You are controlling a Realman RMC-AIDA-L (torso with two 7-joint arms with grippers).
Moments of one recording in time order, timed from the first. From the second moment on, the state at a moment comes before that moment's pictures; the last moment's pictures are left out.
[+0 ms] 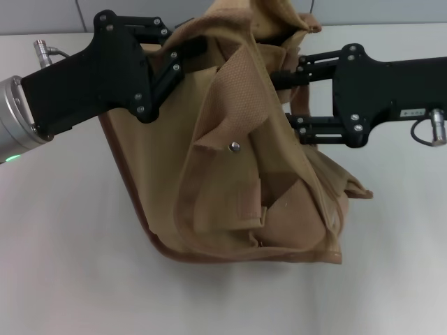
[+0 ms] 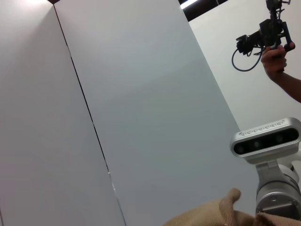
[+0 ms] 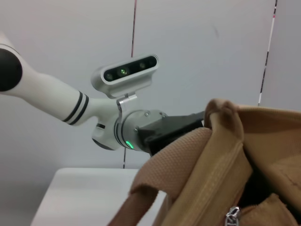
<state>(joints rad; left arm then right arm) -0.51 -2.08 0.93 0.57 1.33 1.76 -0.71 0.53 2.08 -0.94 -1.06 -1.75 -1.74 1.39</state>
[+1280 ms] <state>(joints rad) -0.52 -2.08 0.93 0.57 1.32 1.76 -0.71 0.62 2.08 -1.08 -0.99 -1.78 -1.60 1.49</state>
